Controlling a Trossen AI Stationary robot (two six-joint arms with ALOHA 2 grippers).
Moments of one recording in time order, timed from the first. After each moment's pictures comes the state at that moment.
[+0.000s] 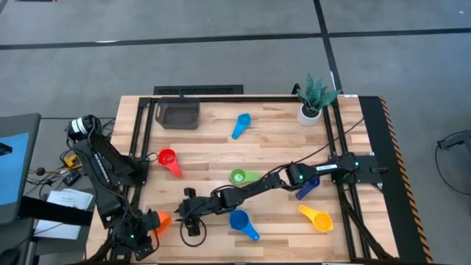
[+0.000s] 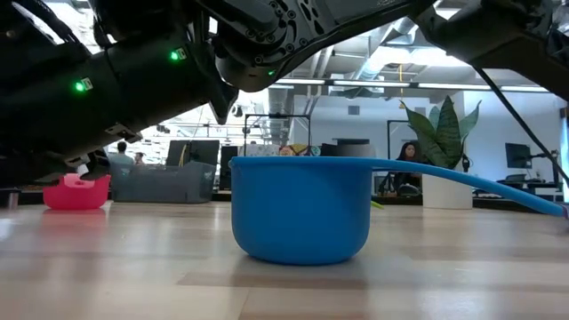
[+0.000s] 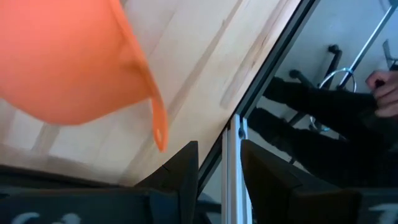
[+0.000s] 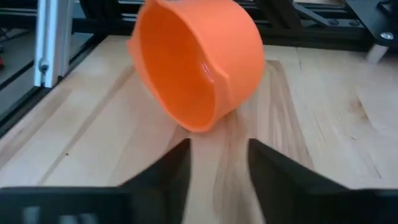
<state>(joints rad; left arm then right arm) -1.14 1.34 0.82 -0.44 -0.03 -1.74 0.28 2.80 2.35 0.06 0.07 0.09</state>
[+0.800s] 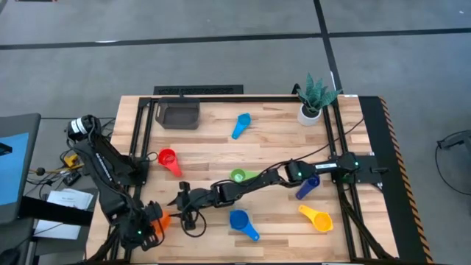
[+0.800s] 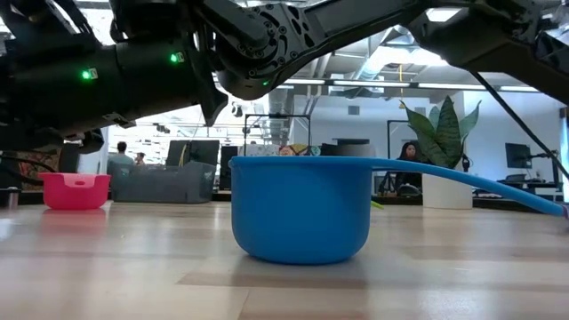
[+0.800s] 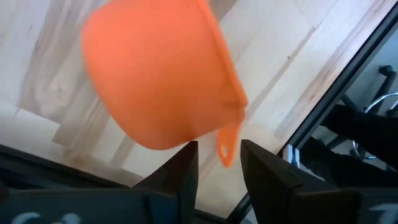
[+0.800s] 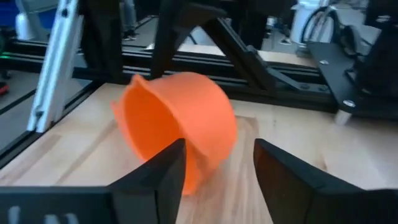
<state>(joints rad) -1.09 1.34 0.82 -0.61 -0.04 -1.72 0.24 2.80 2.35 0.23 0.01 0.01</state>
